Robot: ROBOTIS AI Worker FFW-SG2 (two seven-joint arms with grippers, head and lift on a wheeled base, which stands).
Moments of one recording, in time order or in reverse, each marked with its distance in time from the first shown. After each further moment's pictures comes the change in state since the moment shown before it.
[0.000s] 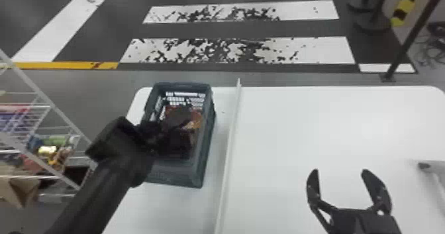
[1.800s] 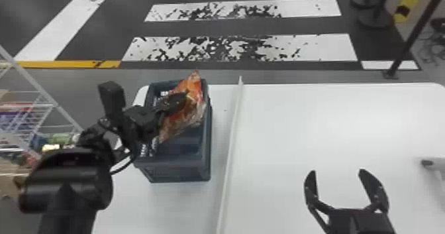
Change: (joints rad) left arm 0.356 -0.126 0.469 -0.563 0.588 -0.053 0.019; right arm 0.008 0.000 0.016 -0.008 0.033 0.037 0.000
